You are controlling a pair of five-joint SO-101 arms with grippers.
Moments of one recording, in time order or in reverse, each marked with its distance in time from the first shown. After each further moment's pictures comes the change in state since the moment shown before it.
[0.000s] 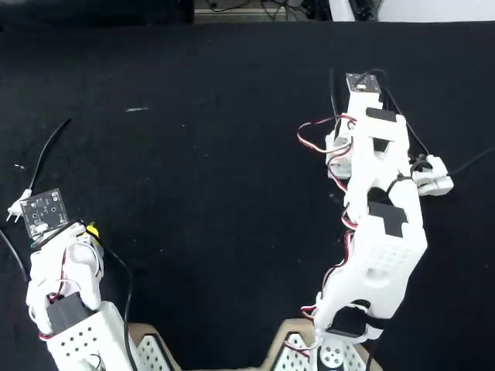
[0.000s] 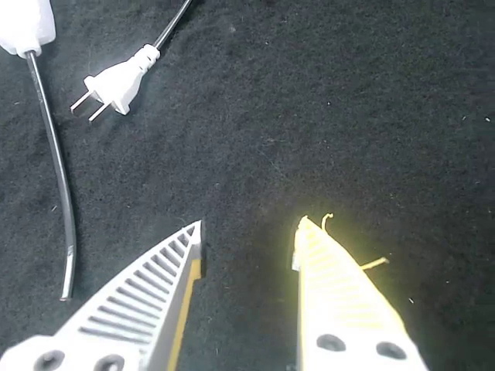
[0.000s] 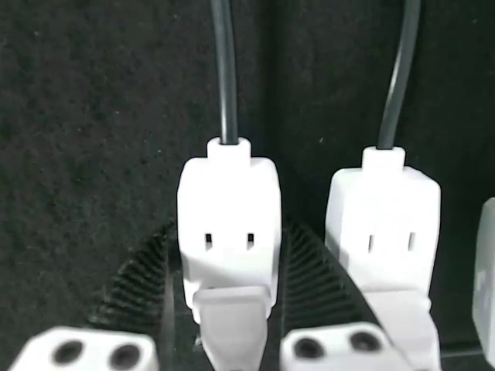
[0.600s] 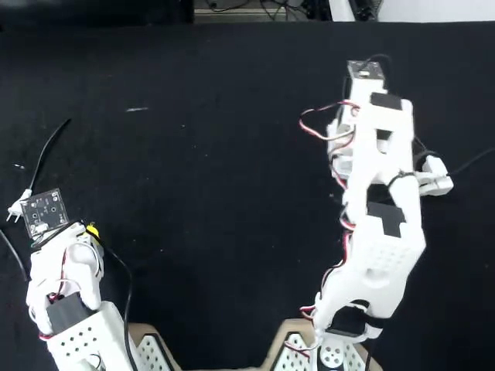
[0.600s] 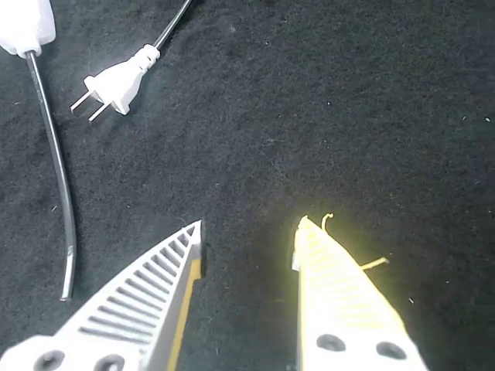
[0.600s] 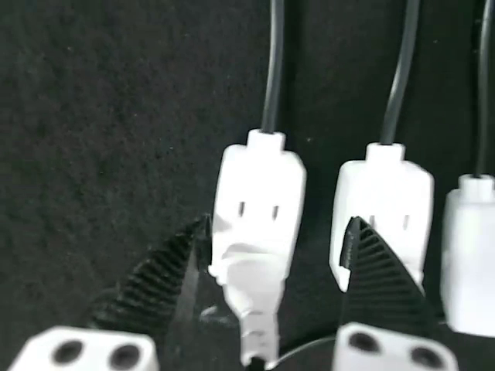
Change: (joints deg) left arm 0.0 0.0 0.0 0.0 0.0; right arm -1.8 -1.2 -9.1 9.8 0.1
